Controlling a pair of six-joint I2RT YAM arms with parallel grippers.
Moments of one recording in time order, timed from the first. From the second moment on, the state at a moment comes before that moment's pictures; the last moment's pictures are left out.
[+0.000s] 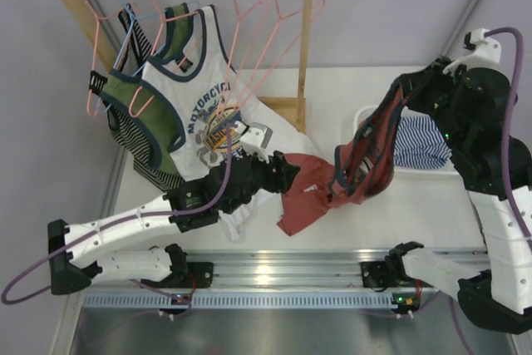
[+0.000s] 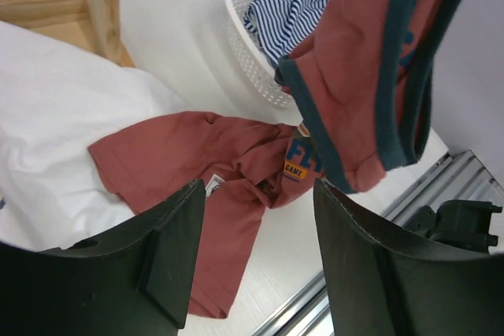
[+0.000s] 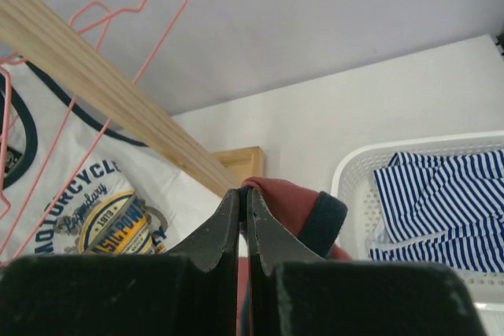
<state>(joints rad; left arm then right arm) -1.17 1.05 0.98 -0.17 -0.44 -0.49 0.33 1.02 1.67 -0.75 0.25 0.43</state>
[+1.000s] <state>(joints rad) -1.17 1.56 0.97 0.35 -0.32 -0.21 0.42 1.04 1.67 -0.82 0.24 0.44</state>
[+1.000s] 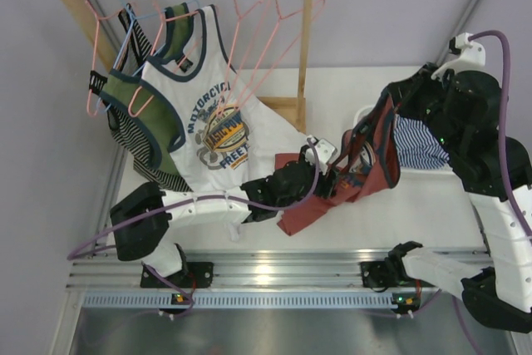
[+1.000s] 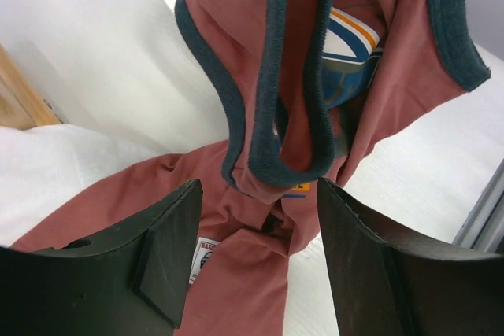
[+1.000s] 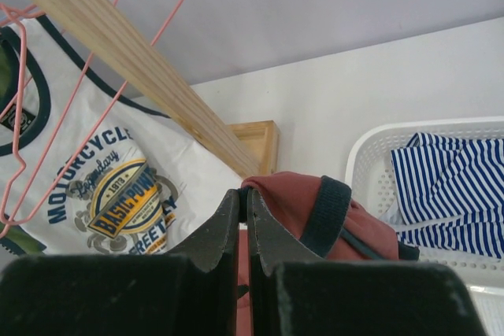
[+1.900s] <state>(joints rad) -1.17 1.40 1.35 0.04 -0.42 0.04 0.42 1.05 1.76 -0.83 0.24 0.42</state>
